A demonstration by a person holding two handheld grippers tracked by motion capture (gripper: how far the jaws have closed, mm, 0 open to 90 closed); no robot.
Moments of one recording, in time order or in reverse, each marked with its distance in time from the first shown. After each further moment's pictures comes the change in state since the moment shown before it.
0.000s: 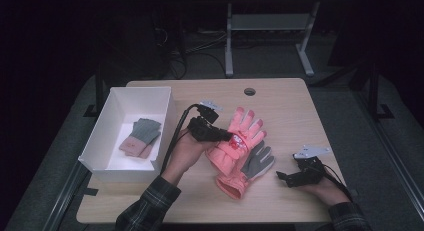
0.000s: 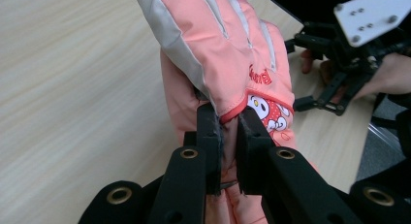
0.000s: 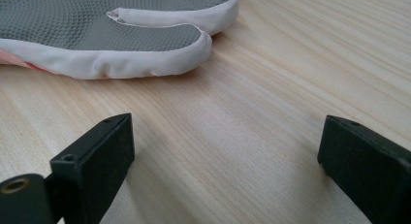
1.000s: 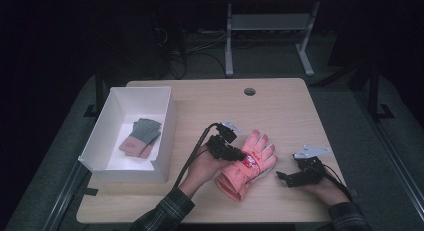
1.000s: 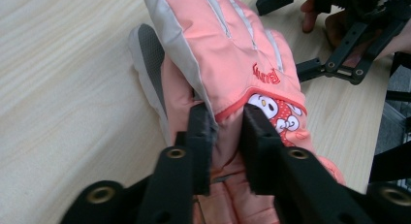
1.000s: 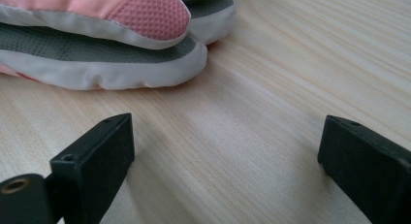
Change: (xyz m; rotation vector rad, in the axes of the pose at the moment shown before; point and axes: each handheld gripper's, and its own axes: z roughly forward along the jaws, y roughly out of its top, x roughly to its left) left arm -0.017 -0.024 0.061 0.101 -0.036 0.049; right arm 0.000 0.000 0.000 0.000 -0.001 -0.002
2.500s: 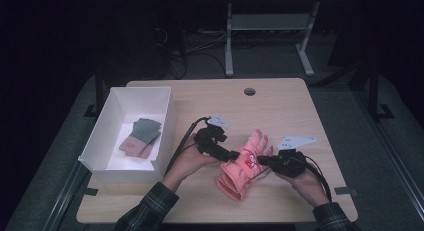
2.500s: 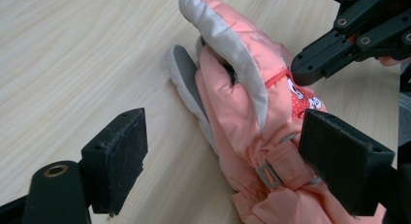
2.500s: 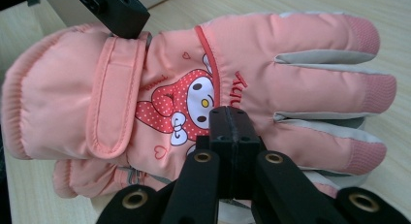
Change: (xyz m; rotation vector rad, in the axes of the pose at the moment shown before) left arm 0.023 -0.008 -0.023 -0.067 0.018 0.125; right arm 0.050 0.065 -0.009 -0.111 0.226 -0.018
